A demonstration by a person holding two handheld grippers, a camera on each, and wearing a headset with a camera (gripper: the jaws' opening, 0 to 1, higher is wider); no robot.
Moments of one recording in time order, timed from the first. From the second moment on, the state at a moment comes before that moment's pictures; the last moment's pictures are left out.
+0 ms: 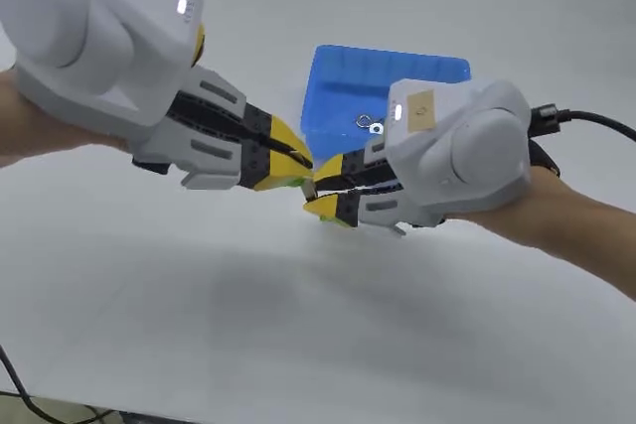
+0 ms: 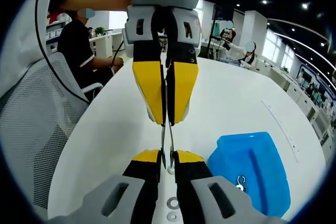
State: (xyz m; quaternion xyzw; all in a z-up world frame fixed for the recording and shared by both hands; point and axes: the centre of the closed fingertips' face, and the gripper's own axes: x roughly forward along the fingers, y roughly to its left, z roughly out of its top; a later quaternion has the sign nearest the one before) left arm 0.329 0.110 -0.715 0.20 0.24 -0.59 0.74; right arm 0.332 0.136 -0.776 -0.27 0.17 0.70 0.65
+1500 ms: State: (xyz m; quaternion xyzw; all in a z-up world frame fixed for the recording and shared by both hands) left arm 0.332 0.100 -0.700 0.20 0.25 -0.60 0.73; right arm 0.332 0.130 -0.759 -0.22 0.18 0.69 0.66
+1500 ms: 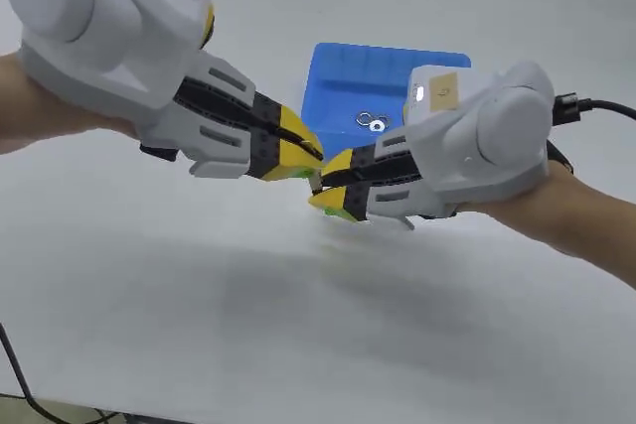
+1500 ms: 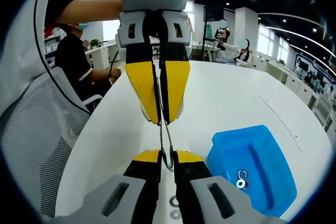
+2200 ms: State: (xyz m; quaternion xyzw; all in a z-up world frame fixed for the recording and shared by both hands) left arm 0.377 0.076 -0.648 0.26 0.19 -0.62 0.71; right arm 0.382 0.102 -0.698 -0.23 0.12 0.65 0.72
